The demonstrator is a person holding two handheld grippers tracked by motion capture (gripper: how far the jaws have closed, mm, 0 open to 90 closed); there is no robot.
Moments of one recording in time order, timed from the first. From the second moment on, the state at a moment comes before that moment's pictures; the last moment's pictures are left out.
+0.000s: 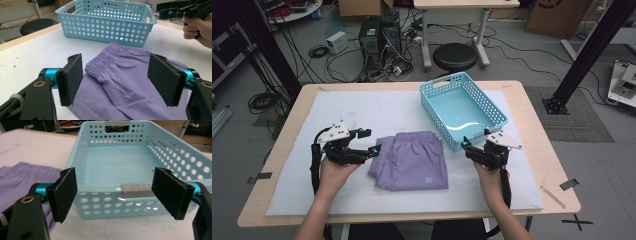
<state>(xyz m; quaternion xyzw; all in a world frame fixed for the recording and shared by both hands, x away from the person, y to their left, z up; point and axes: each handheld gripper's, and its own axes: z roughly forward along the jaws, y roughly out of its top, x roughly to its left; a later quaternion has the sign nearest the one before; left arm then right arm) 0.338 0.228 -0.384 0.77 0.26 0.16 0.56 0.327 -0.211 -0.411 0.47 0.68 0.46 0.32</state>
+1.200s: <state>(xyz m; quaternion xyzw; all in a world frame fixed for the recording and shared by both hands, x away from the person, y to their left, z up) 0.339 0.227 -0.389 0.78 0.27 0.14 0.55 0.329 -0.219 -0.417 0.48 0.69 0.39 0.37</state>
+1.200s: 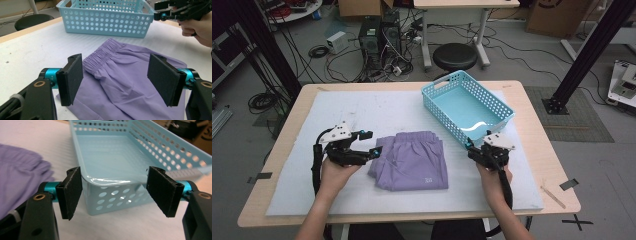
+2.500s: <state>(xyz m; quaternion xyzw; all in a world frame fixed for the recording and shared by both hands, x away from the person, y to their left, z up) 0.341 0.229 -0.392 0.77 0.28 0.14 0.55 0.382 -0.271 -0.414 0.63 0.59 0.42 0.27</state>
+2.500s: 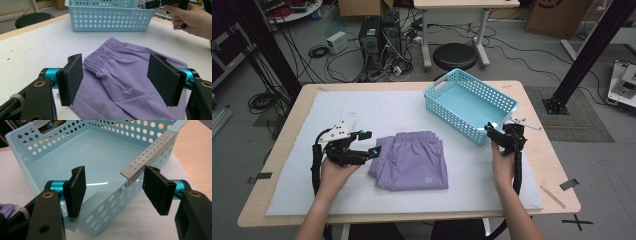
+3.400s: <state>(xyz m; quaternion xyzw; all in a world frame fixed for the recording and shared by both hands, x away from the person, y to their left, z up) 0.341 0.234 -0.393 0.77 0.28 0.14 0.56 0.404 -0.265 -0.418 0.63 0.62 0.40 0.24</state>
